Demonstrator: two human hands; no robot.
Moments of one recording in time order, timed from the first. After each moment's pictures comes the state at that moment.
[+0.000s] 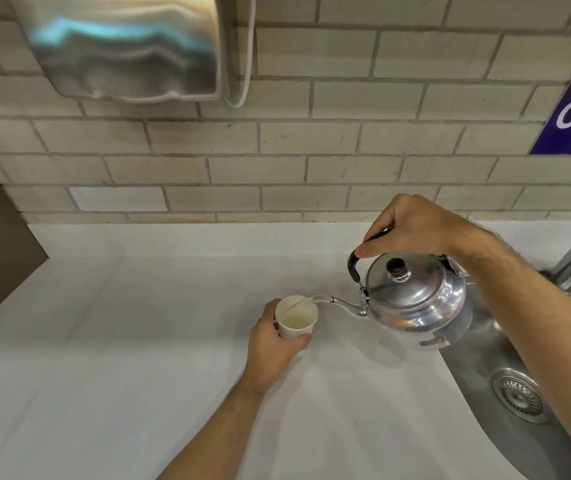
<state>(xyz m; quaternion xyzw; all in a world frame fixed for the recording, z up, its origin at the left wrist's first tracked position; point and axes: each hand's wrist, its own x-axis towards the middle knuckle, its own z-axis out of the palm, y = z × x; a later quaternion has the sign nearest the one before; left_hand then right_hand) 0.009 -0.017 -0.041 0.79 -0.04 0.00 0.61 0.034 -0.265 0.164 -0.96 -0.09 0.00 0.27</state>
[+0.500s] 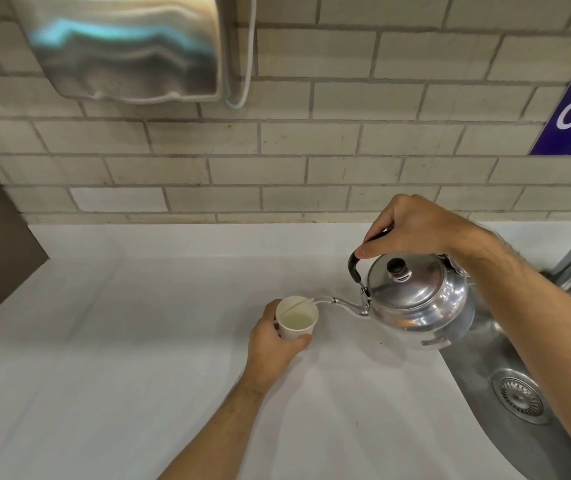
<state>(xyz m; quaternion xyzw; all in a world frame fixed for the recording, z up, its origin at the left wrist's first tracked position) 0.010 -0.017 -0.041 0.79 -0.05 0.00 0.61 0.036 -0.267 0.163 -0.96 -0.10 0.00 0.25</state>
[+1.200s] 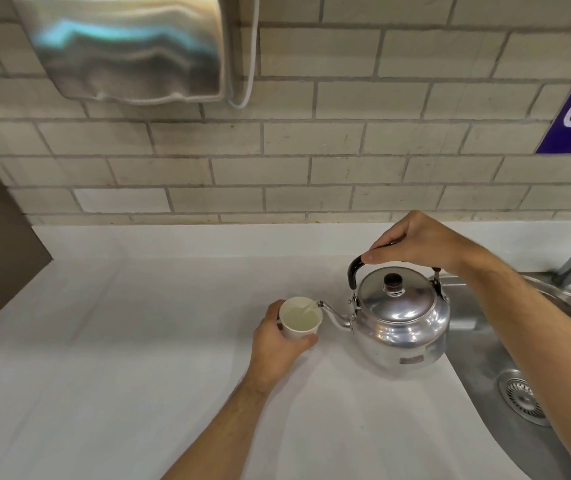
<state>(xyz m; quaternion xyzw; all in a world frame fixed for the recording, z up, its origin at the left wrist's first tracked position) 0.012 -0.016 -0.038 0.78 -0.03 -0.02 0.62 0.034 -0.279 0.133 -0.91 -0.07 0.03 0.42</state>
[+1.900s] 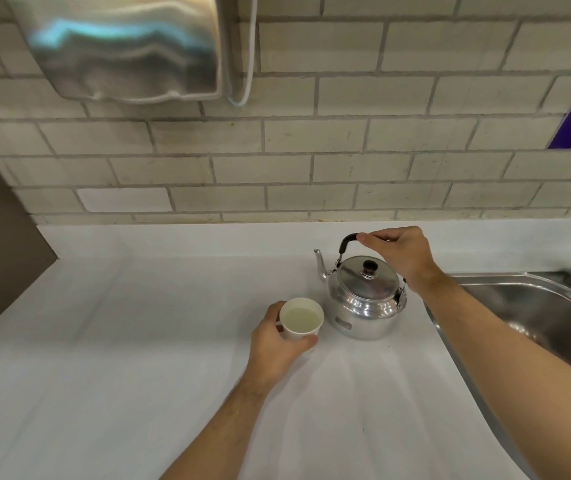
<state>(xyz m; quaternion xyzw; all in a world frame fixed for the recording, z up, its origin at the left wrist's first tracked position) 0.013 -0.014 -0.039 0.78 -0.02 -0.03 0.62 0.079 -0.271 0.057 -0.82 0.10 -0.16 0.54</state>
